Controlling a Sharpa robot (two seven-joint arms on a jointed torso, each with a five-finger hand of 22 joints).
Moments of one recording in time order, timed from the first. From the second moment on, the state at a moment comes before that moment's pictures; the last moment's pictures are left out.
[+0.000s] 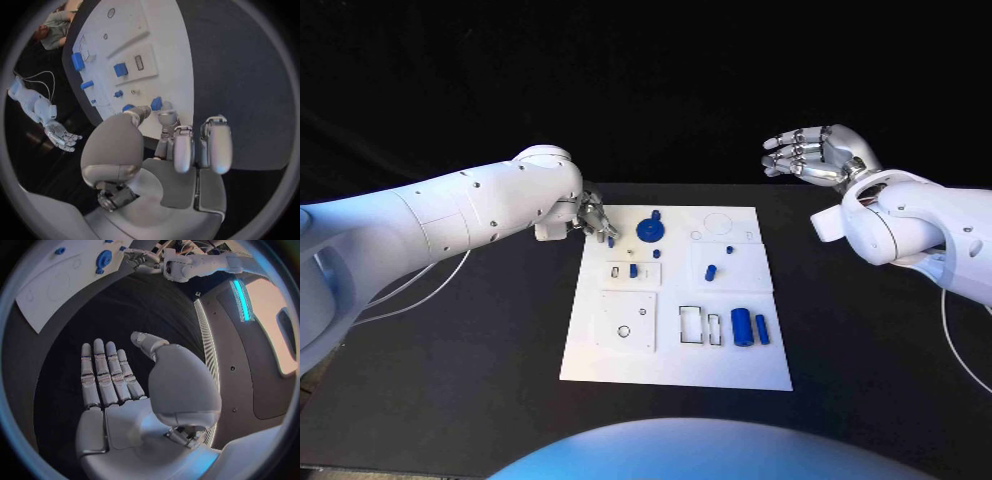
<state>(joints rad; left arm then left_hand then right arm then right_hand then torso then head) 1.34 -0.46 -0.17 0.98 -1.04 0.32 -0.50 1.08 -0.15 0.38 0.28 0.38 0.91 0.08 0.47 0.78 1.27 0.00 1.02 0.97 1.47 -0.07 1.56 1.31 0.05 1.47 0.04 1.42 1.31 1.31 -0.90 -0.16 1.41 -0.44 -0.48 0.28 1.22 -0.19 0.52 0.02 0.29 0.76 0.20 0.22 0.46 0.90 0.20 0.36 0.15 0.91 0.16 0.26 0.36 0.17 0.76 0.28 0.09 0.38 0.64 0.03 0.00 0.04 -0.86</state>
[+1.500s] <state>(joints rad) 1.35 -0.63 -0.15 1.18 -0.88 0.22 -0.46 1.22 -0.17 0.62 0.22 0.39 0.93 0.07 0.51 0.82 1.31 -0.01 1.05 0.96 1.47 -0.07 1.56 1.31 0.05 1.46 0.04 1.44 1.31 1.31 -0.90 -0.16 1.41 -0.44 -0.47 0.28 1.22 -0.19 0.52 0.02 0.29 0.76 0.20 0.22 0.46 0.90 0.20 0.36 0.14 0.91 0.16 0.26 0.36 0.17 0.76 0.28 0.09 0.38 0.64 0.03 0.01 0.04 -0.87</state>
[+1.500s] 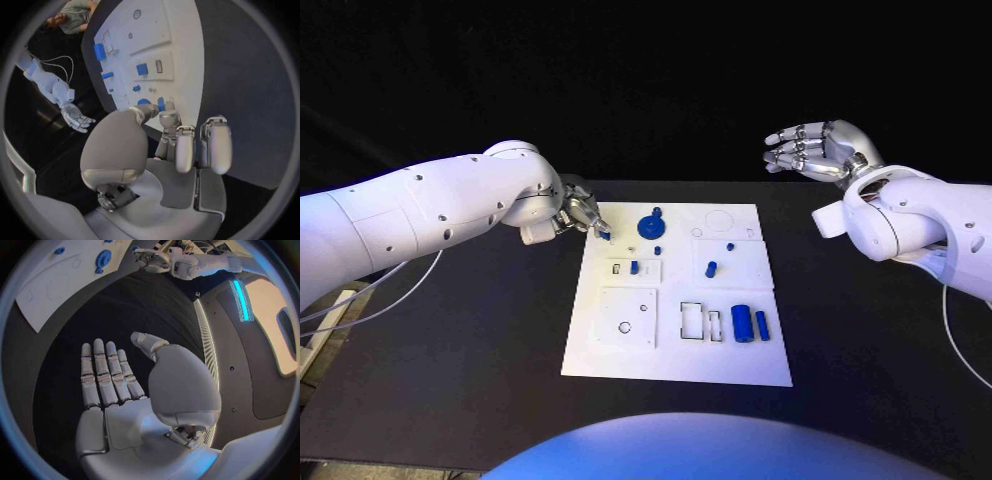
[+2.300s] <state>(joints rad) 1.32 -0.66 -0.21 1.33 -1.01 0.11 -0.44 1.18 -0.21 0.67 0.20 0.47 0.95 0.06 0.53 0.84 1.33 -0.02 1.06 0.98 1.47 -0.07 1.56 1.31 0.05 1.46 0.03 1.46 1.31 1.30 -0.90 -0.16 1.41 -0.44 -0.47 0.29 1.22 -0.19 0.52 0.02 0.29 0.76 0.20 0.22 0.46 0.90 0.20 0.36 0.14 0.91 0.16 0.26 0.36 0.17 0.76 0.28 0.09 0.38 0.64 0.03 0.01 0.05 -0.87</state>
